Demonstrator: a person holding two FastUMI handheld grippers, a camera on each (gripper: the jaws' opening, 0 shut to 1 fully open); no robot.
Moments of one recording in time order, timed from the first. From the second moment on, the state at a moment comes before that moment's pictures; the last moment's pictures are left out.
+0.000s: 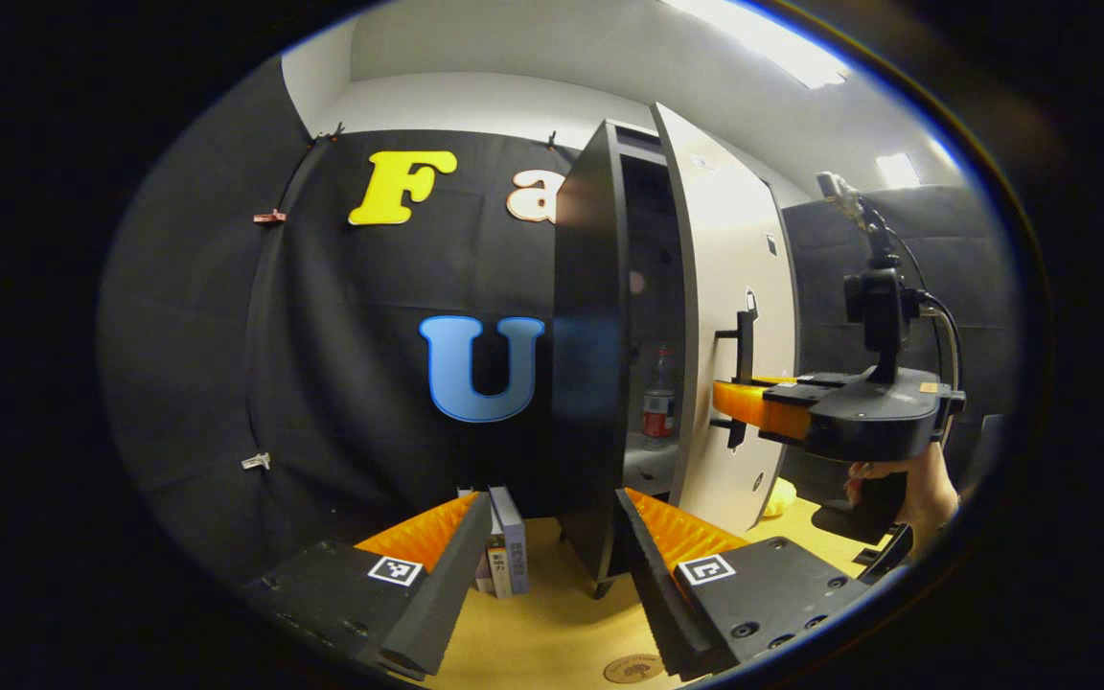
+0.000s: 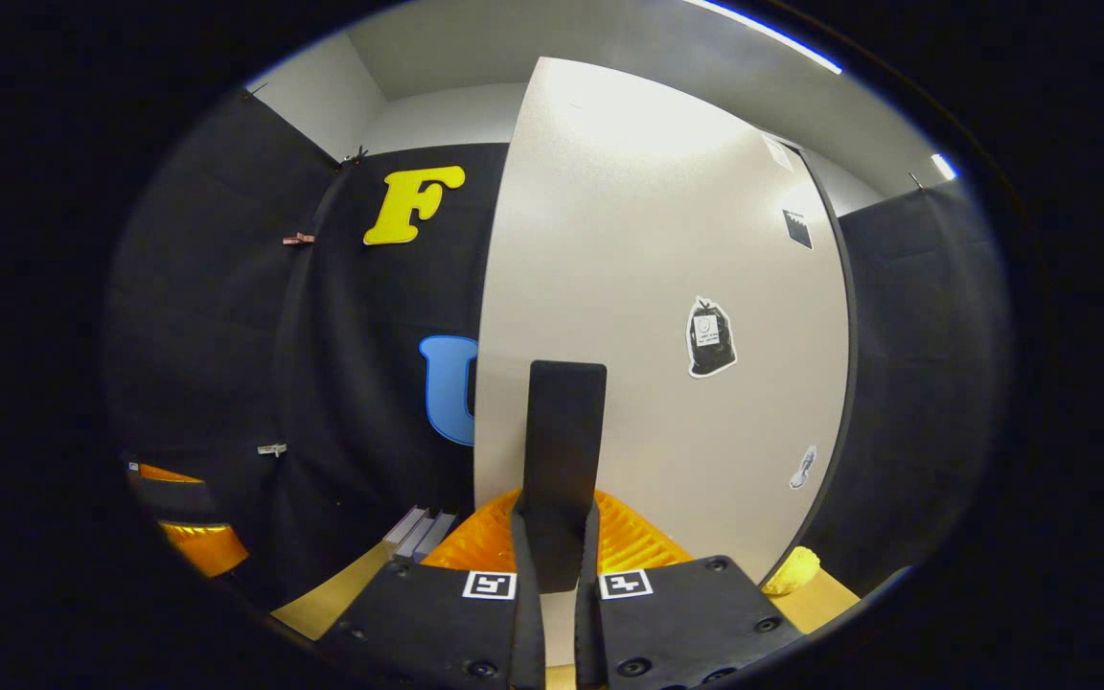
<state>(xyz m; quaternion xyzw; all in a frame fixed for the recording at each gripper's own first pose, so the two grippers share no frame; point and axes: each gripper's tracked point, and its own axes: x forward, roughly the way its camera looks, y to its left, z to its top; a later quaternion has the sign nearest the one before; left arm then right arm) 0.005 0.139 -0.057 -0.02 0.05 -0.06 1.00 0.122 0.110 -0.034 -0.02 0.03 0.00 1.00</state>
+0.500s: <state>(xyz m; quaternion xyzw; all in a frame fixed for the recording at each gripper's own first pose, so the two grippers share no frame) 0.010 0.072 -0.061 -0.02 0.06 -0.13 0.99 0.051 0.069 -0.024 -0.05 0.04 -0.02 1.00</state>
